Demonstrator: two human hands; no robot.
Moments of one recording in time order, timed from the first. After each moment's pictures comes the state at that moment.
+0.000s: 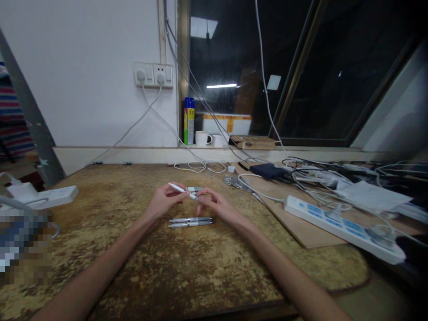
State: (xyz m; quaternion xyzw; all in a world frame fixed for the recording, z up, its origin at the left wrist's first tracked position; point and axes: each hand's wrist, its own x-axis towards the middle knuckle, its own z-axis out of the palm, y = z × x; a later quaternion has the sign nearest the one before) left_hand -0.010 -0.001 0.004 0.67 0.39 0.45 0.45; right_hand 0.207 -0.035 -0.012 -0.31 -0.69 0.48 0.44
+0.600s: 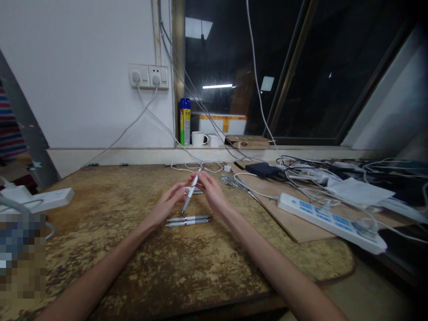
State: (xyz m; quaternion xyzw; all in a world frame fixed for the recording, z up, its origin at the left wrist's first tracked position) left_hand 0.000 -0.004 -0.002 0.73 0.32 0.43 0.43; right_hand 0.175 -0.012 0.016 -0.28 -0.53 0.48 0.64
